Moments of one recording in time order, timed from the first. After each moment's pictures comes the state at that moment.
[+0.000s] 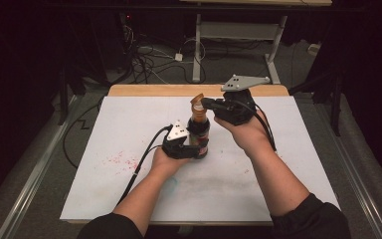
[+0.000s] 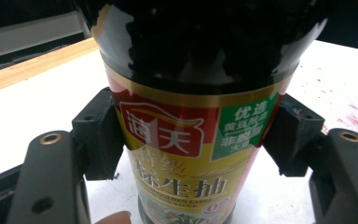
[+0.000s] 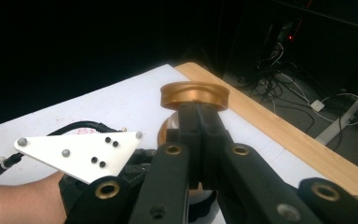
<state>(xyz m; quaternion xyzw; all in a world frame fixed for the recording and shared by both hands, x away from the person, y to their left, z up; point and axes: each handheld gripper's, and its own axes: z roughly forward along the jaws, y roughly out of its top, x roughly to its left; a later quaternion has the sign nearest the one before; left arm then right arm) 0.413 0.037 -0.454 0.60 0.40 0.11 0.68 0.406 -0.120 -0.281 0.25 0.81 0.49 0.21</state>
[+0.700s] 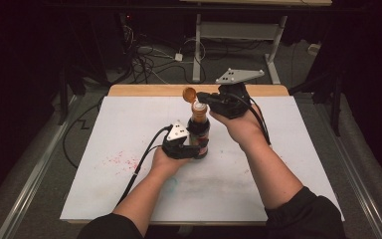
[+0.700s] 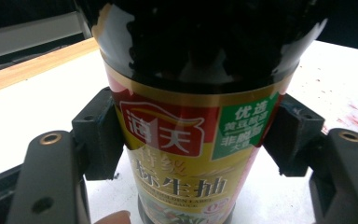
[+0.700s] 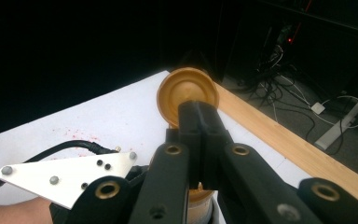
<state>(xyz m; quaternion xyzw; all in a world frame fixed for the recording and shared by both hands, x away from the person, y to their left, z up) 0.412 0.032 -0.453 0.58 0.41 0.10 0.70 0.419 -0.110 -0.276 0.25 0.80 0.50 0.21</state>
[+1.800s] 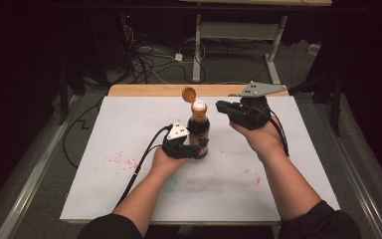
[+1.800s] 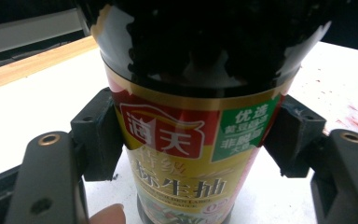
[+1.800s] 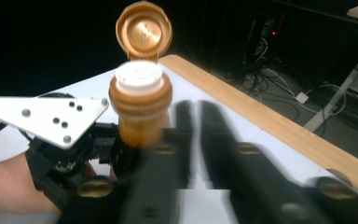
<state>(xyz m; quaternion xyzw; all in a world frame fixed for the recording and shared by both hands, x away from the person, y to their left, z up) 0.412 0.032 -0.452 0.58 0.41 0.10 0.70 0.408 -0.160 -0.303 0.27 0.80 0.49 0.22</state>
